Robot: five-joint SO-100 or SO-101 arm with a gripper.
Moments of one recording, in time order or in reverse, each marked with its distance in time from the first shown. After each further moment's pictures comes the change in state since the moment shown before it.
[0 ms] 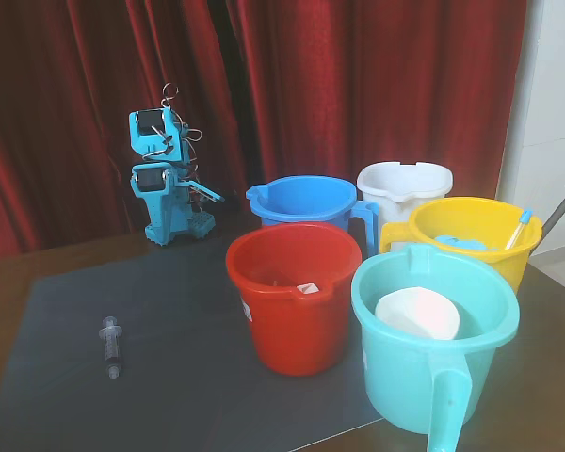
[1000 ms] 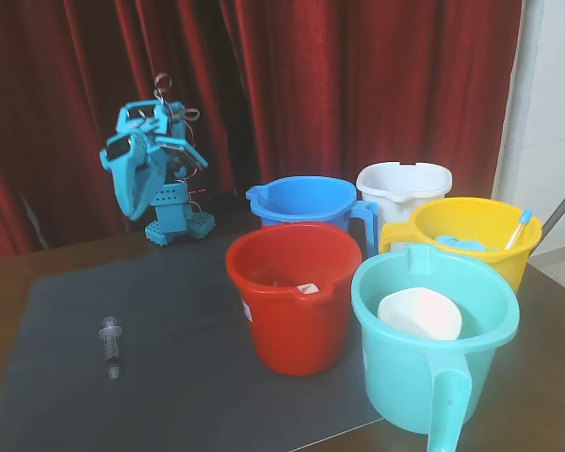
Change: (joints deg) arm 2.5 -26.2 -16.6 -41.8 19.7
